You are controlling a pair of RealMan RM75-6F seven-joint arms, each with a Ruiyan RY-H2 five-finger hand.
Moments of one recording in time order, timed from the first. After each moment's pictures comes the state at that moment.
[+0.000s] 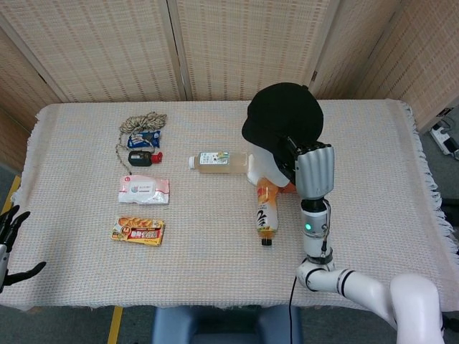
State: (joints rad) left arm -0.07 -1.04 -0.04 -1.59 1.54 1.54 -0.14; right arm 0.81 -1.82 0.41 -1.06 -1.45 1.71 -0.20
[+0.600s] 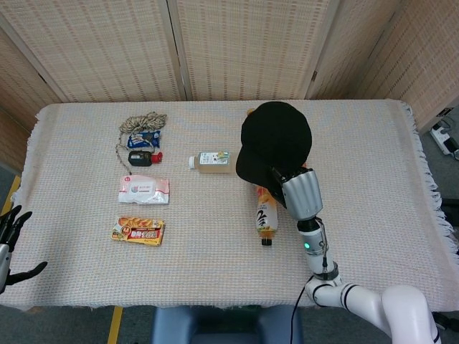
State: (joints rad) left arm -0.07 -1.05 -0.04 -1.58 1.54 1.54 -0.12; right arm 0.72 -1.90 0.25 -0.91 -1.54 1.70 -0.11
